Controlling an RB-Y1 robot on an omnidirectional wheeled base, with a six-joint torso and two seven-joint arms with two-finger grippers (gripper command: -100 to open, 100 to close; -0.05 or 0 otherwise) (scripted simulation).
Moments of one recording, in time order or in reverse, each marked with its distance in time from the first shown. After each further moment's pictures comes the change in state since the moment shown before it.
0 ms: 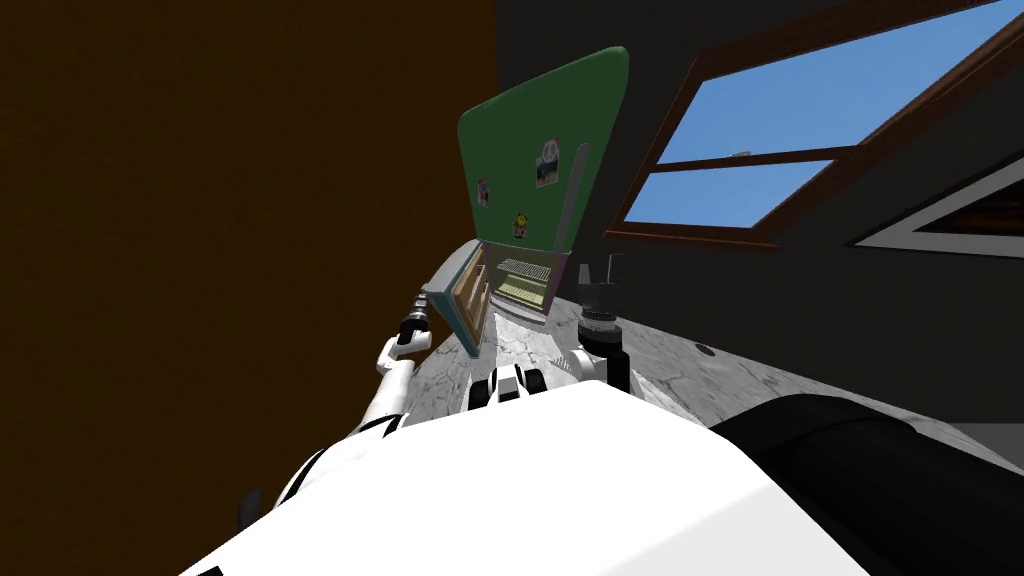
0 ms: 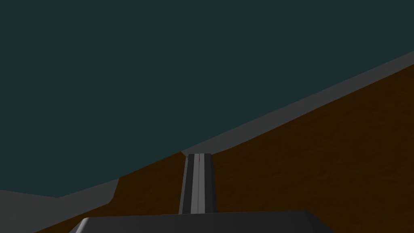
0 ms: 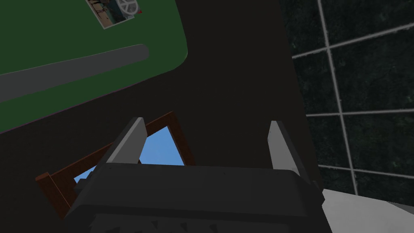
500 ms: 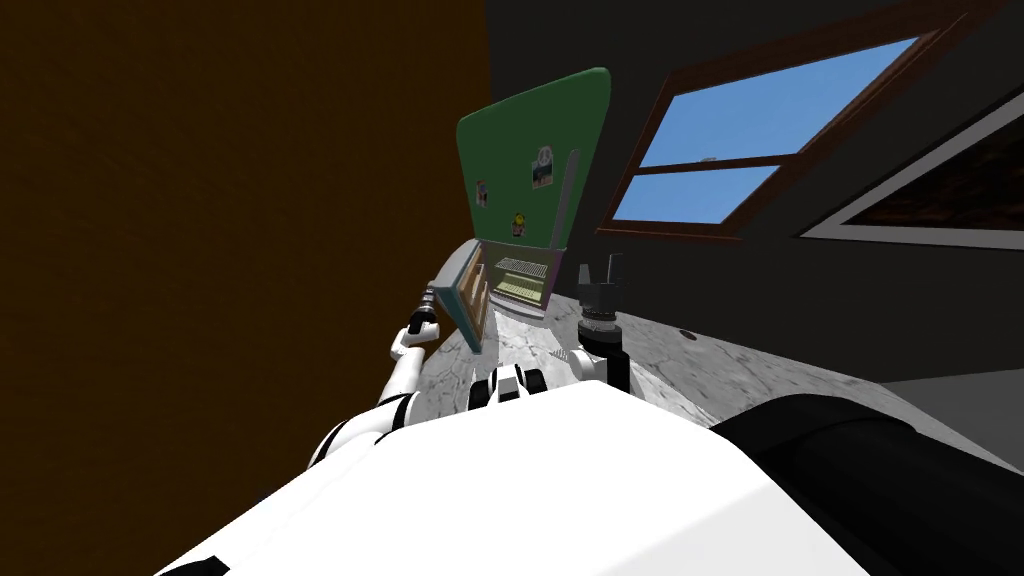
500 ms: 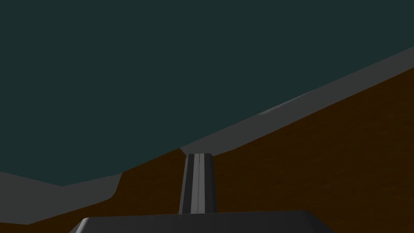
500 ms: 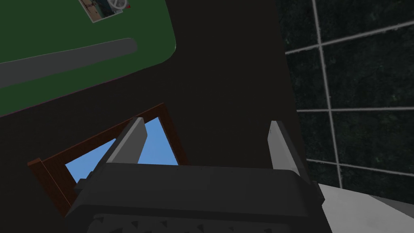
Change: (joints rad) left arm -0.132 -0.050 0.046 0.141 -0.036 -0.009 -0.035; right arm 0.000 0.000 0.000 0.000 0.000 0.000 0.000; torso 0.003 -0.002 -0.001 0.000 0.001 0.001
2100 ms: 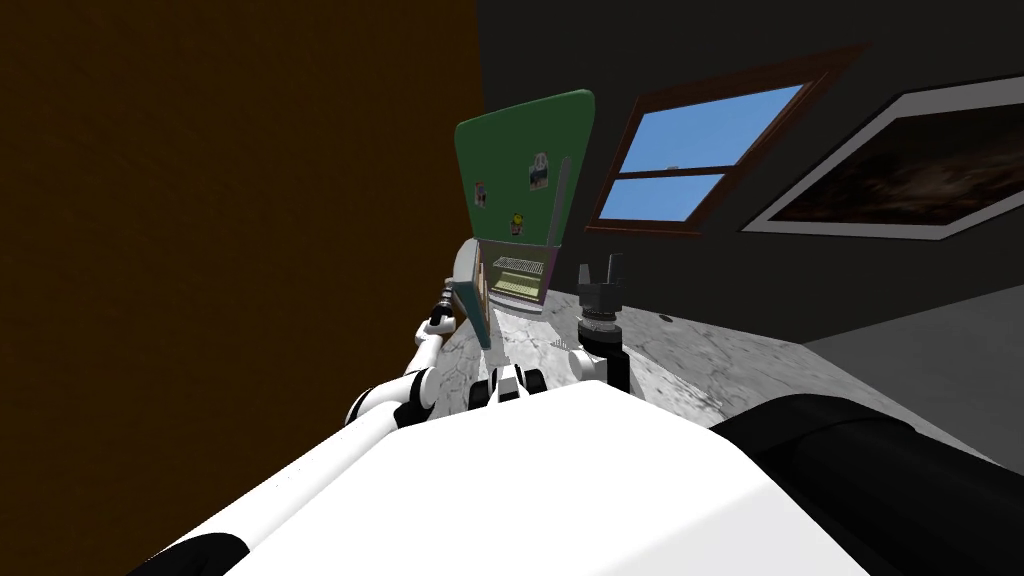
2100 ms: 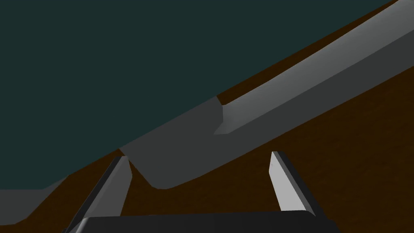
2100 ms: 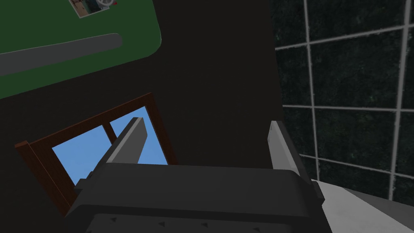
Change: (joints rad) left arm -0.189 -0.085 0.044 0.301 -0.081 -0.111 -0.083; right arm 0.000 0.000 0.000 0.000 0.000 0.000 0.000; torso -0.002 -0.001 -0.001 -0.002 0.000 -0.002
